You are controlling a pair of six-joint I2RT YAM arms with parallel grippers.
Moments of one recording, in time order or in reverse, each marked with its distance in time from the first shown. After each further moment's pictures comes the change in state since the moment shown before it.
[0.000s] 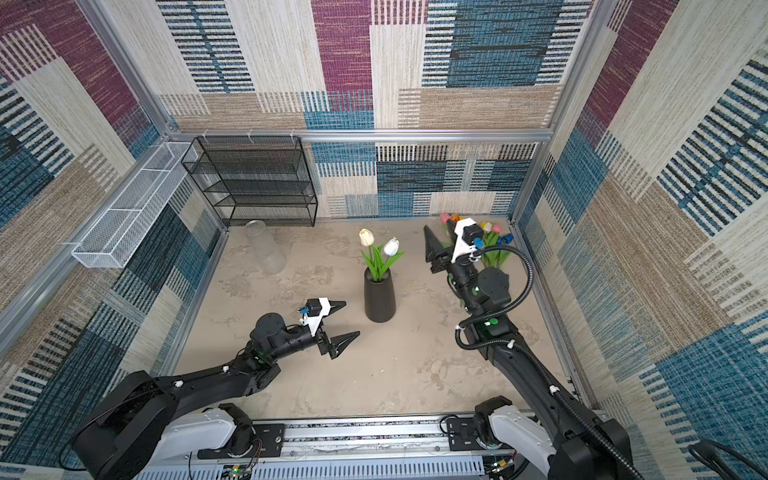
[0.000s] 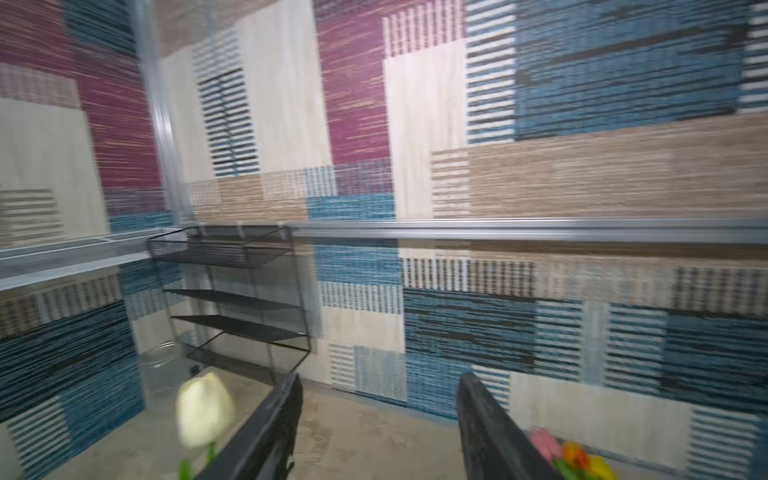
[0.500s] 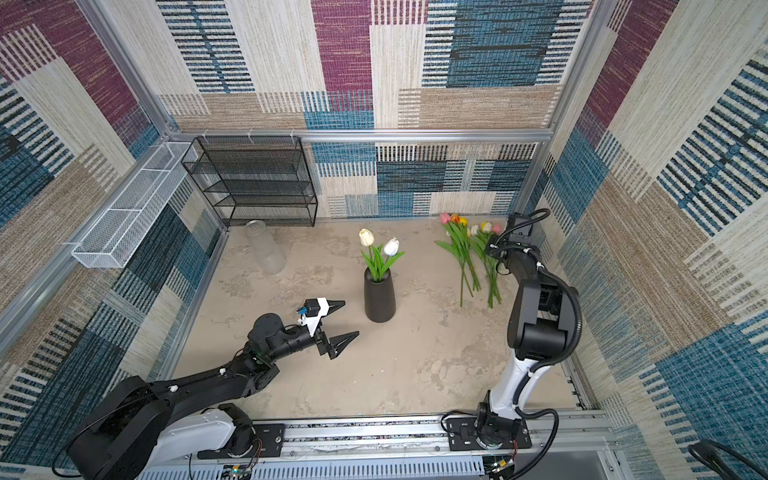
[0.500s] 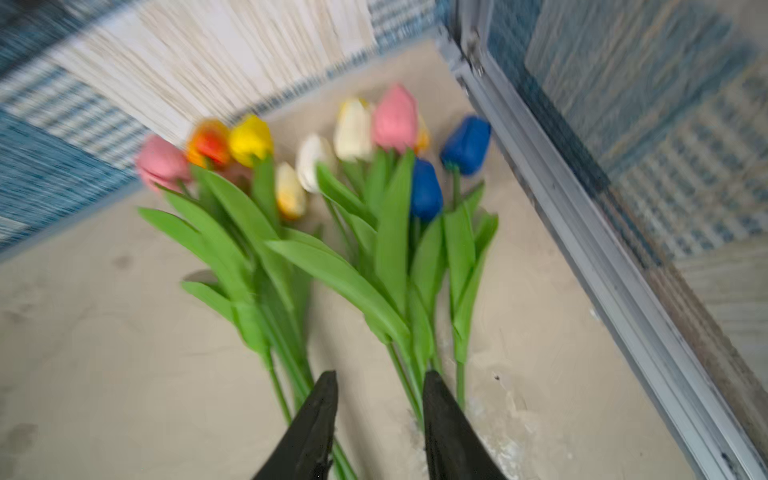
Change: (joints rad) left arm -0.002 -0.035 0.000 -0.024 0.000 0.003; right arm -0.484 0.879 0.651 -0.885 -0.043 0.096
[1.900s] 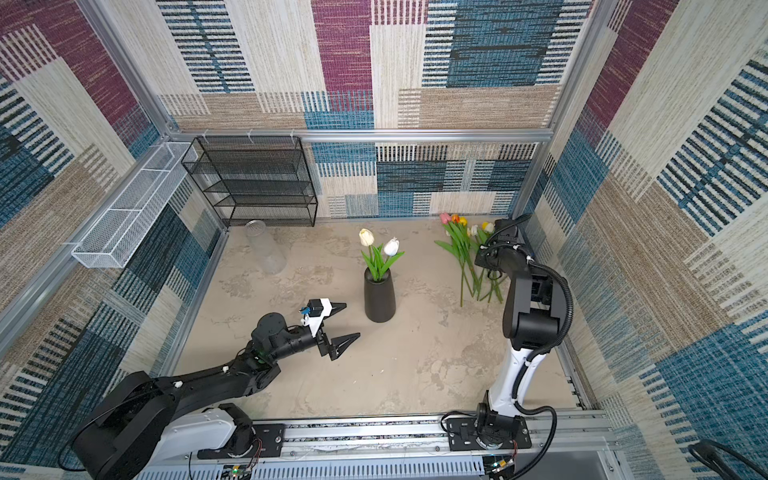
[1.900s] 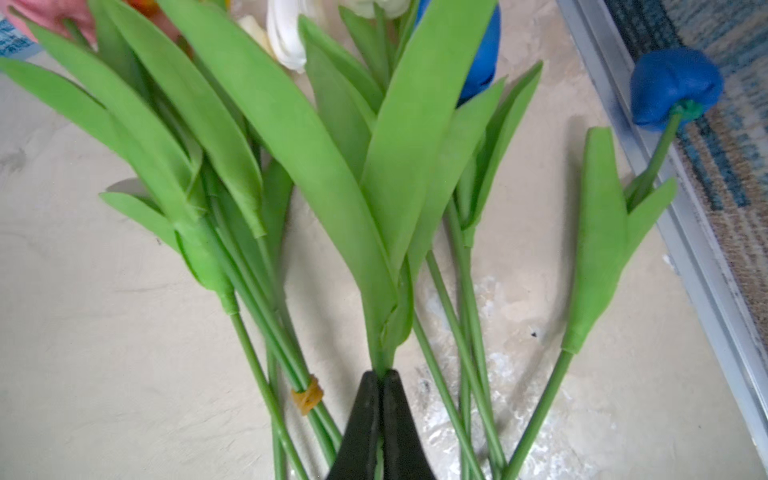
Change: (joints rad) left arm -0.001 0.035 0.001 -0.011 0.000 -0.003; right arm 0.069 0.052 0.024 -0.103 0.034 -0.052
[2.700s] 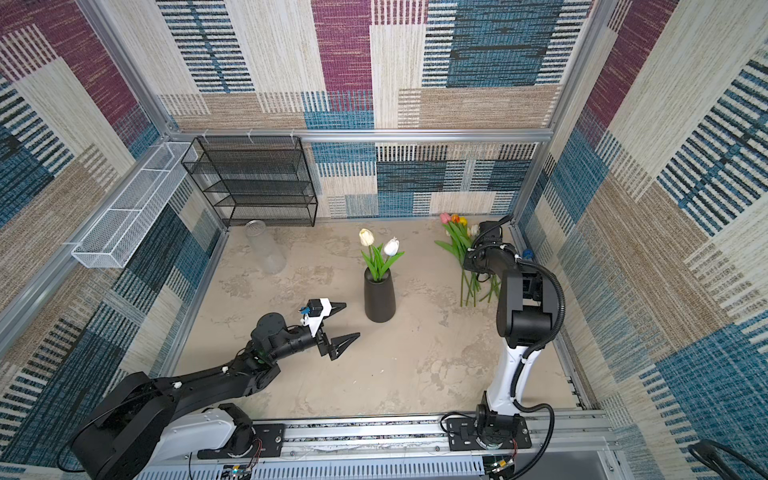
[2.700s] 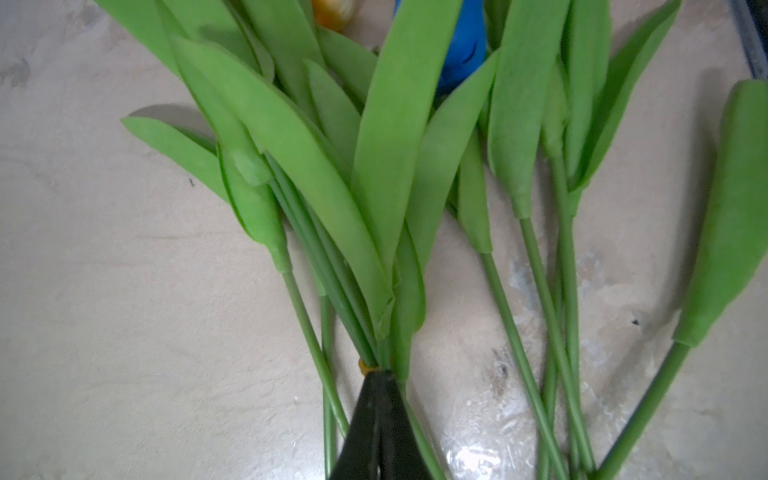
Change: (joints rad) left arm 0.000 -0.005 0.000 -0.002 0.000 0.000; right arm 0.064 0.022 -0.009 -0.029 0.016 -0.006
